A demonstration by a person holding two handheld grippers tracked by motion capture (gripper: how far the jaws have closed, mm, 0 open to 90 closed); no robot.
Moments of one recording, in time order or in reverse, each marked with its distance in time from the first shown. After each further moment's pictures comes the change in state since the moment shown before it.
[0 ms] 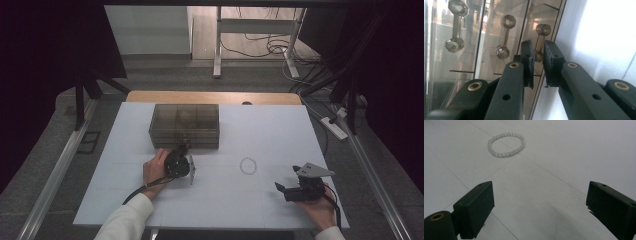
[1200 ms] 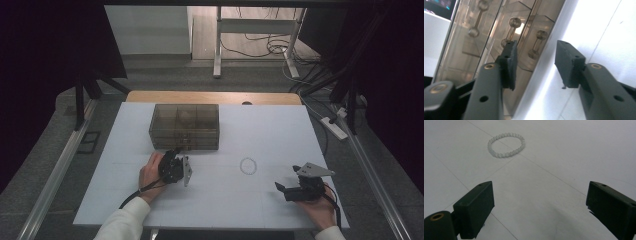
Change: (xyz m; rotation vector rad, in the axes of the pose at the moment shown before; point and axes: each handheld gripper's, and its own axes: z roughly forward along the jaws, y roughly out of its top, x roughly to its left) left arm 0.017 -0.006 -0.033 -0.041 -0.156 -0.218; right arm -0.001 0.000 0.000 -0.001 0.004 0.002
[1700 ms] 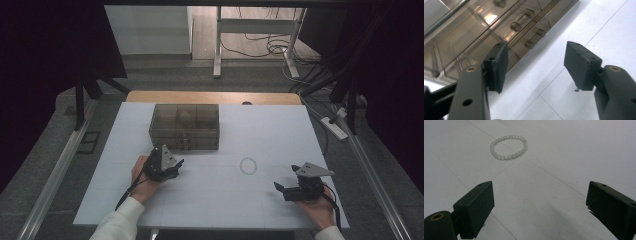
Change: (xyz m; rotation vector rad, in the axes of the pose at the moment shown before) left arm 0.039 -0.023 -0.024 -0.057 -0.265 -0.472; right arm 0.002 0.002 0.001 -0.009 0.008 -0.005
